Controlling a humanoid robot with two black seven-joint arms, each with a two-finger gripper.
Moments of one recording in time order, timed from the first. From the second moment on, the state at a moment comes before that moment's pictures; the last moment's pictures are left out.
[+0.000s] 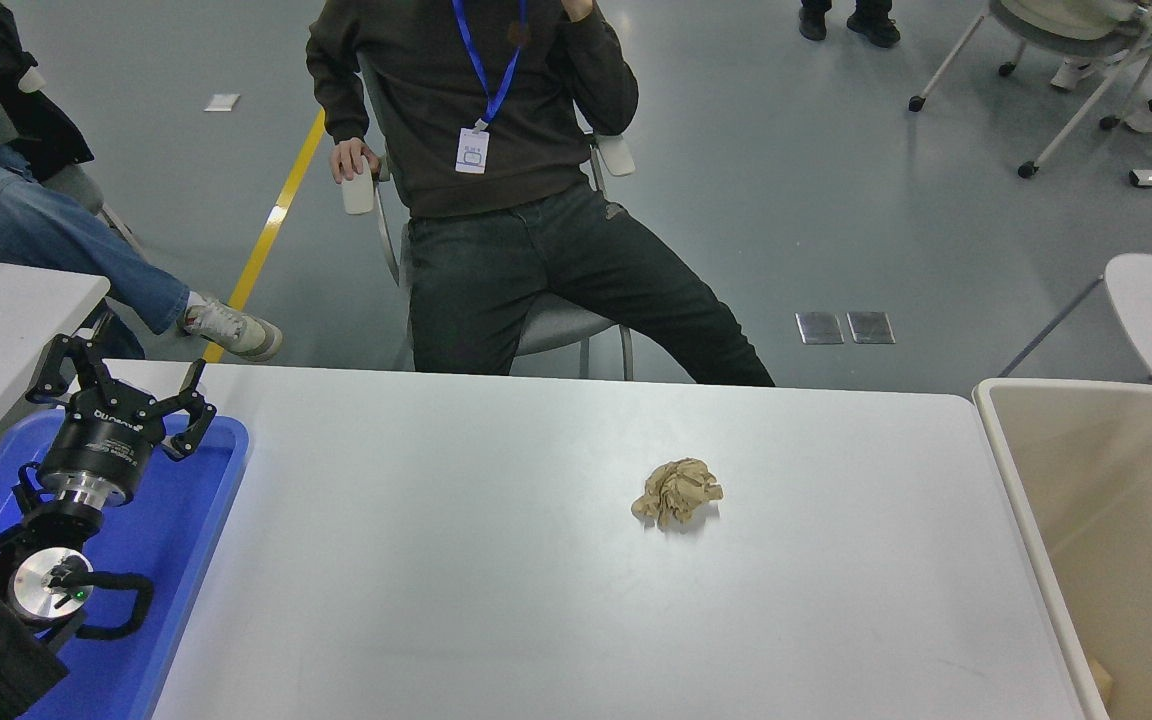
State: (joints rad) left arm -0.55 0.46 -0.59 -0.39 -0.23 -0.70 -0.59; right arm 0.92 -0.57 -0.03 0.07 -0.34 -0.17 -0.08
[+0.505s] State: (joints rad) left arm -0.55 0.46 -0.59 -0.39 -0.23 -0.70 -0.60; right arm 1.03 -0.68 0.49 0.35 -0.30 -0.17 -0.07
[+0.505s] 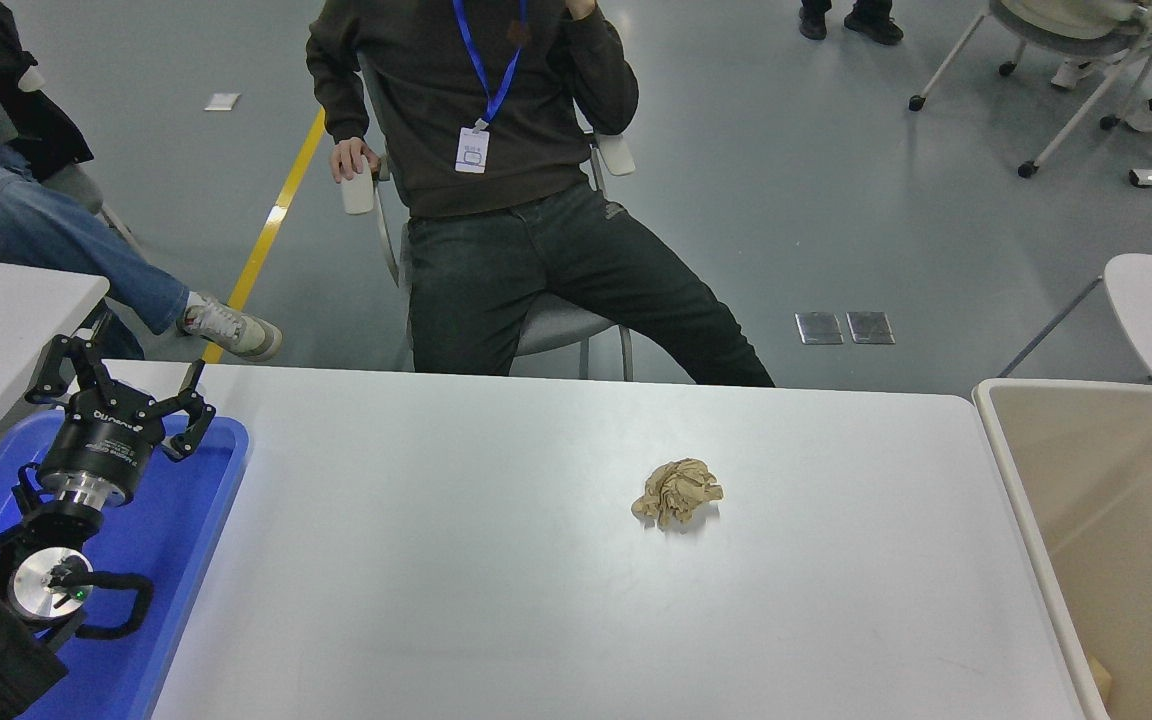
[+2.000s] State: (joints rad) left arm -0.55 0.46 -0.59 -0.39 -0.23 -0.70 -0.60; right arm 0.71 -0.35 0.94 0.79 -0.24 -0.07 0.46
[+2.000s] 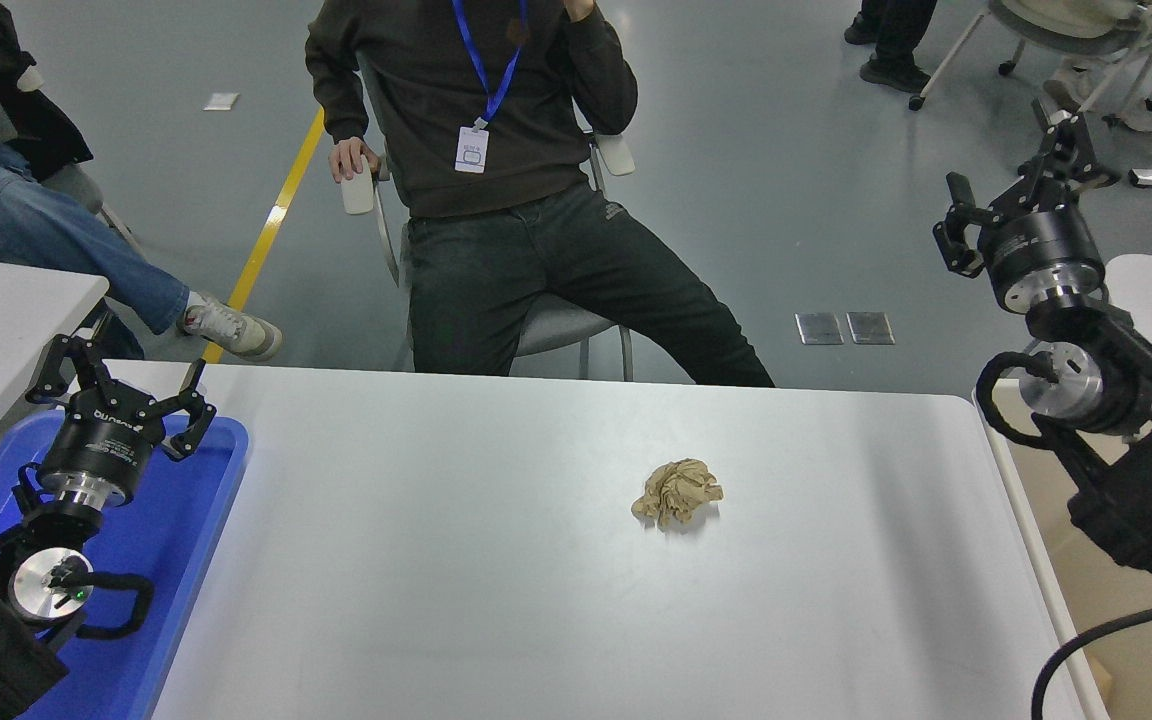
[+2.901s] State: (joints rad) left arm -0.55 0.46 -0.59 -0.39 -0.23 -0.70 -0.59; right arm 0.46 -0.25 0.93 0.77 -0.25 -0.07 0.58
